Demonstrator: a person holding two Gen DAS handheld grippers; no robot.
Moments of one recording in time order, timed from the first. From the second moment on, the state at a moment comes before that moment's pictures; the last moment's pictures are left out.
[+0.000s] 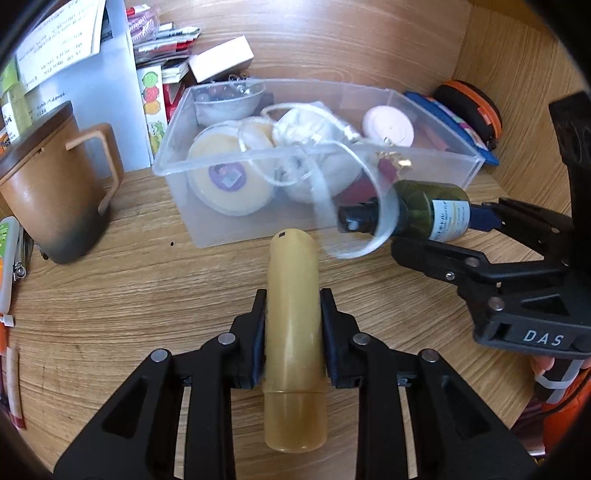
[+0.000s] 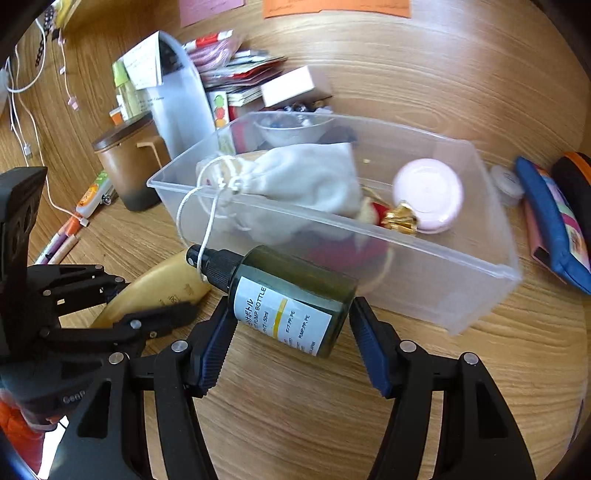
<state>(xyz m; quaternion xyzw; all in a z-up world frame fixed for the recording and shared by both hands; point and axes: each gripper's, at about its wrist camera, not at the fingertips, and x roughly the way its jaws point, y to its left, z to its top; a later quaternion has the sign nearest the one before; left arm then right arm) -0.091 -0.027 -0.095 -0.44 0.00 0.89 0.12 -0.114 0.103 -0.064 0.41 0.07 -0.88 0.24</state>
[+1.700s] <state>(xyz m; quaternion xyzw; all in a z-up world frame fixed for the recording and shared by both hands) -0.171 -0.033 0.000 -0.38 -0.02 0.91 0.15 -0.178 0.139 -0.005 0.36 0.05 -0.91 0.21</state>
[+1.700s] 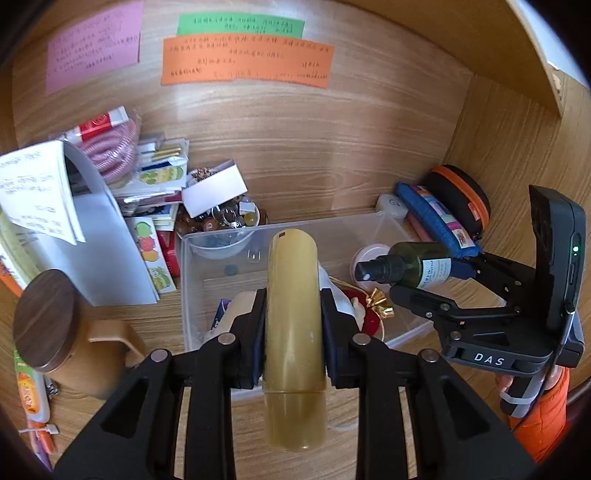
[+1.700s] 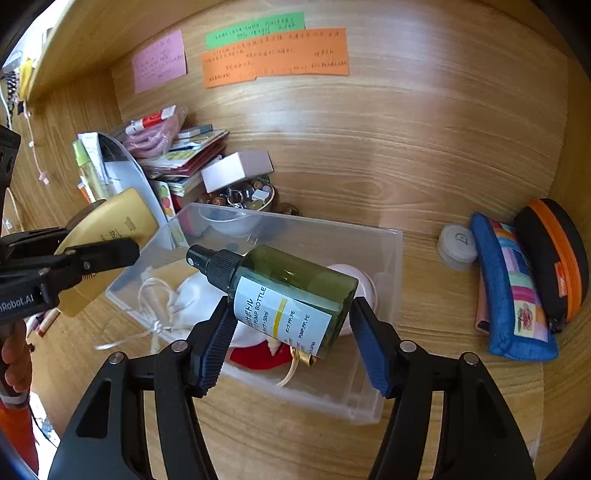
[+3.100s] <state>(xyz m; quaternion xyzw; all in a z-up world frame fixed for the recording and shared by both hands) -0.237 -0.023 -0.049 -0.42 -0.01 0.89 0.16 -0.226 0.103 -0.043 0.38 0.14 -0.89 0.19</state>
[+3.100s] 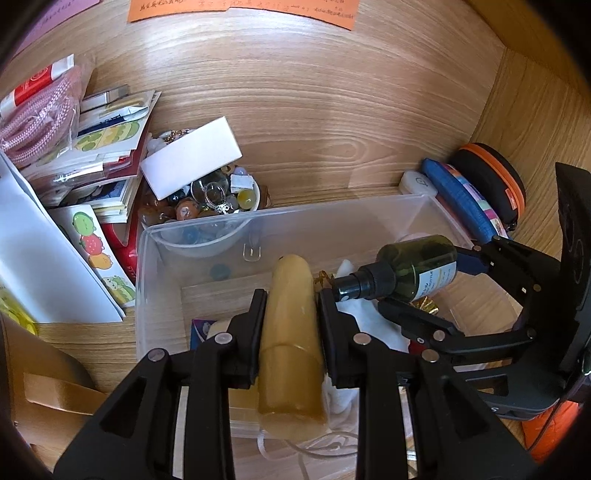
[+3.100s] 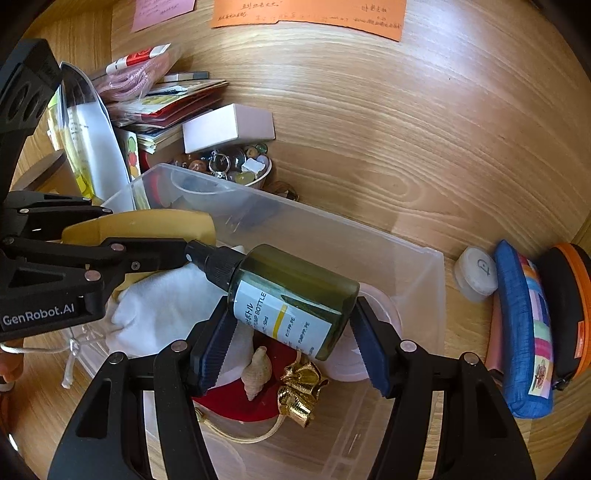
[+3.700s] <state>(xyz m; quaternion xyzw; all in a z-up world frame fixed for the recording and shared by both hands) -0.226 -0.038 -0.033 -0.39 -0.06 0.90 0.17 -0.215 0.101 -0.035 0.36 0.16 -0.90 0.19</state>
